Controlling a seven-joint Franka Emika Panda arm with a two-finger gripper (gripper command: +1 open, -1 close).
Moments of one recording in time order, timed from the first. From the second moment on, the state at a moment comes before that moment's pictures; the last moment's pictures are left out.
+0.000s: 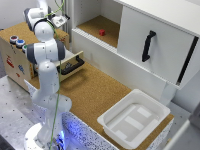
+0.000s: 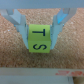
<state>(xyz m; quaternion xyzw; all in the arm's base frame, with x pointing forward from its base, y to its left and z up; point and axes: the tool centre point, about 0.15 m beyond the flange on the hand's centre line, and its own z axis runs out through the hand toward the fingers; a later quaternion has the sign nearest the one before) 0.379 0.436 0.445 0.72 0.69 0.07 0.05</state>
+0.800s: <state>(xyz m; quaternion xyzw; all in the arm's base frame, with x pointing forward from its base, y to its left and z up) 0.373 0.322 0.433 0.82 0.57 -0.01 0.08</state>
